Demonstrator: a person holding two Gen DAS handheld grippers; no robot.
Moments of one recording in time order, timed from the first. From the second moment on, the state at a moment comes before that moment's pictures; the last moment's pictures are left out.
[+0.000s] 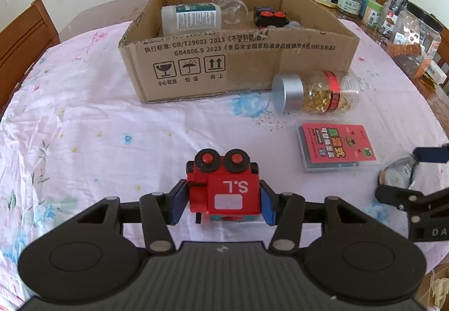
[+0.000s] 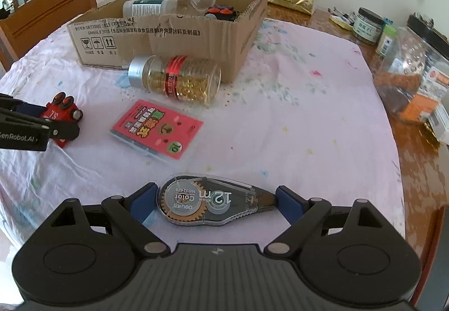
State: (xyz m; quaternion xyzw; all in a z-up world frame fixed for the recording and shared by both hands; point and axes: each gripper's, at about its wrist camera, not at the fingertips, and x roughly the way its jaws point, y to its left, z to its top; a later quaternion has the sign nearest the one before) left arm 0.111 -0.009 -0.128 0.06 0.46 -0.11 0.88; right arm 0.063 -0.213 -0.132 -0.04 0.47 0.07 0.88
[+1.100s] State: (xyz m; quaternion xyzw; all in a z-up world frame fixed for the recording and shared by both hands) left arm 0.115 -0.003 -0.128 0.07 0.45 -0.15 0.88; right arm 0.065 -0.206 -0.134 -0.03 0.46 0.05 0.89
